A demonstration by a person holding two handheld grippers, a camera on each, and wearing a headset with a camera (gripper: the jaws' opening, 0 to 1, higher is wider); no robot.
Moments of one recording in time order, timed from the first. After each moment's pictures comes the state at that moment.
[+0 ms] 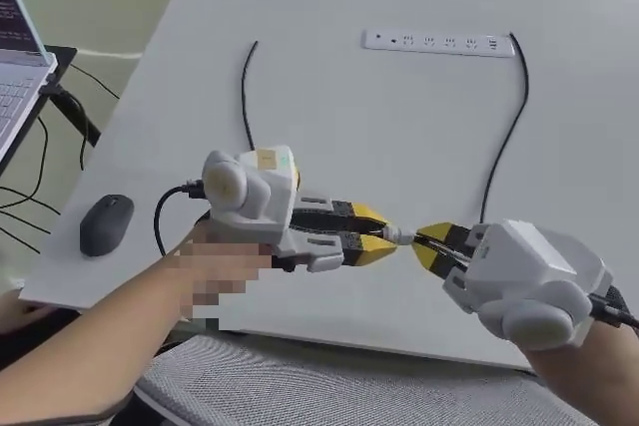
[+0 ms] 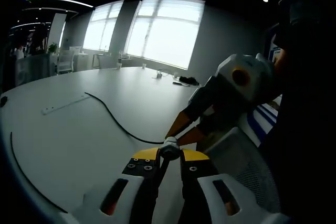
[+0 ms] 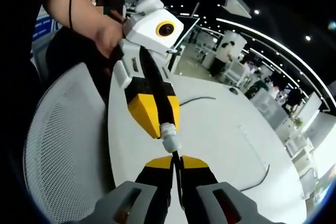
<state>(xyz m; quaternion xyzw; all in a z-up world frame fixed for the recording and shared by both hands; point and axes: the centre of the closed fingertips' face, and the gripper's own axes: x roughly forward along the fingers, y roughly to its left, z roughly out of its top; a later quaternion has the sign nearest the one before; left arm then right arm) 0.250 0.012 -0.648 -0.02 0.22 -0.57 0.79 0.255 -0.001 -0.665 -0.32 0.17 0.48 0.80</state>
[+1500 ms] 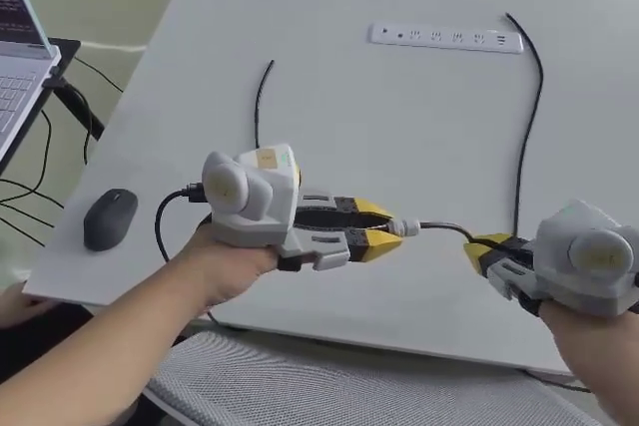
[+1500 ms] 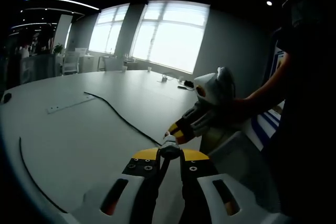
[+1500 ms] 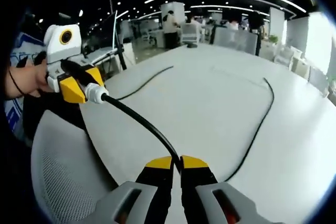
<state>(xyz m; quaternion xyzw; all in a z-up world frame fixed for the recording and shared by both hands) 0.252 0.014 -0.645 -0.03 0.21 -0.56 0.80 0.288 -0.073 -0.728 -0.08 0.35 0.34 0.87</state>
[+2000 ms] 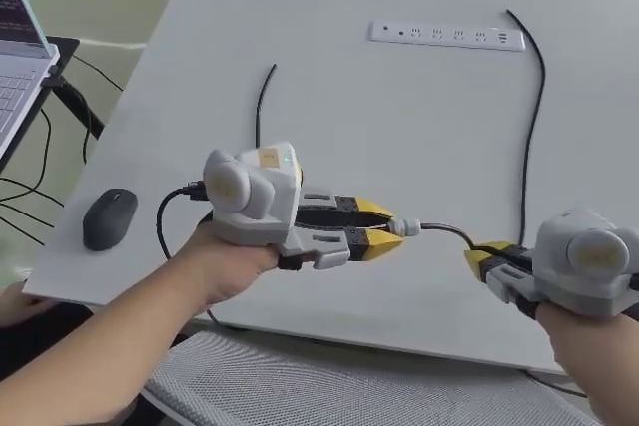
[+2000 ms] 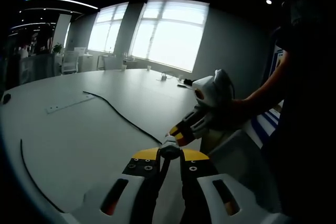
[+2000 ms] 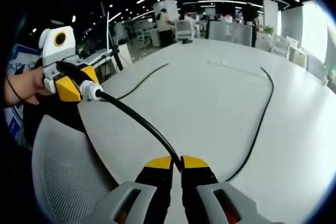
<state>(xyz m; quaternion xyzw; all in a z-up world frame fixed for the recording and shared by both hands) 0.254 0.015 -0.648 -0.02 0.21 -0.56 0.80 0.284 -0.073 -0.736 -0.05 0.36 0.33 0.87</state>
